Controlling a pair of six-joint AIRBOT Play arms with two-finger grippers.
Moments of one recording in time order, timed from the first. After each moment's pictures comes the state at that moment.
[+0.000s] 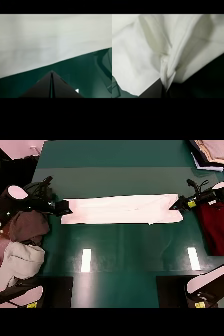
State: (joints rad) left arm -0.04 -1.24 1.01 0.97 -1.05 -1.41; right arm -0.39 -1.88 1.50 -0.90 1.47 1.05
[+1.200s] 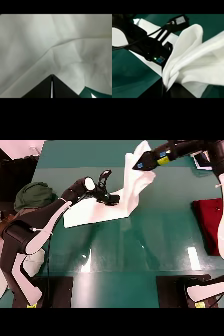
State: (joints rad) left arm -0.48 -1.91 1.68 0.99 -0.88 -1.49; right arm 0.24 -1.63 2.02 -0.88 1.41 1.27
